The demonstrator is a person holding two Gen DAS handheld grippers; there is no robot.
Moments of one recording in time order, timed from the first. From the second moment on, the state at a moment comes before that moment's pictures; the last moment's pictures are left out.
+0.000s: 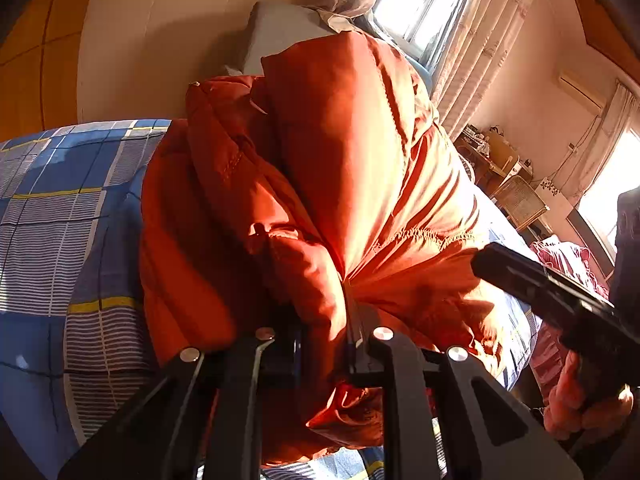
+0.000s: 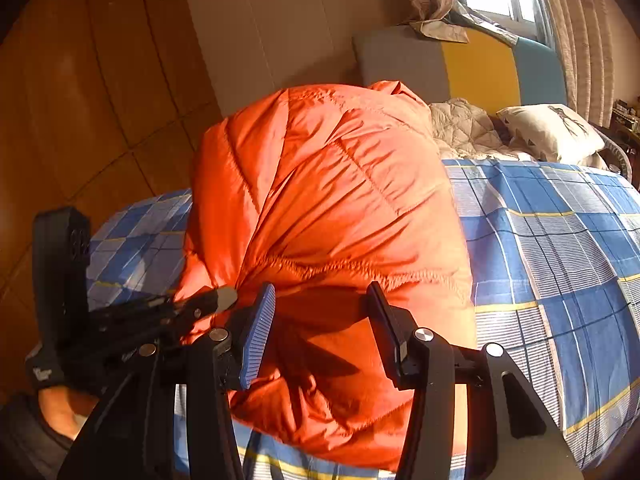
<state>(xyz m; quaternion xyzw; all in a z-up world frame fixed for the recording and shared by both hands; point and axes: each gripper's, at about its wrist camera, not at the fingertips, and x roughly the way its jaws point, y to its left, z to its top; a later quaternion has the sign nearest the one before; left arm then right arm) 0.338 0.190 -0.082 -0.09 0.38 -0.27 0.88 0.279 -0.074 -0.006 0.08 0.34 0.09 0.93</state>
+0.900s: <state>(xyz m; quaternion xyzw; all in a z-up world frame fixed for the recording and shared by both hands) 0.341 0.227 -0.012 -0.11 0.33 -0.22 0.91 0.346 -0.050 -0.014 0.06 0.35 0.07 0.93</state>
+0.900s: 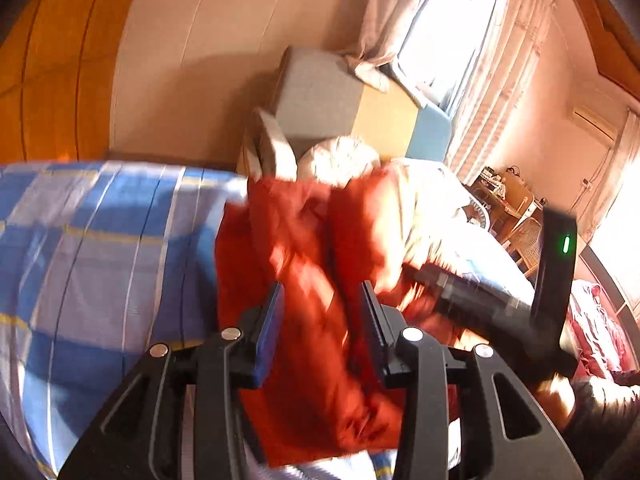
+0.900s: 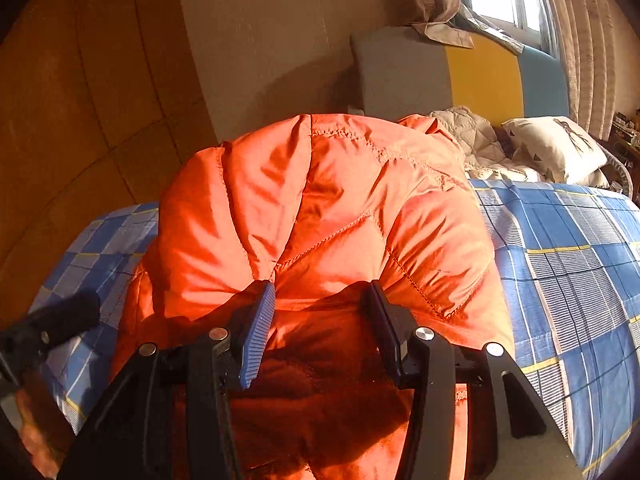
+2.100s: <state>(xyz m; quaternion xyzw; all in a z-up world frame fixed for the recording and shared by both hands) 0.421 0.218 -0.105 -0.09 0.40 -0.16 0.90 0.409 0.011 -0.062 -0.02 0.40 0.09 0.91</state>
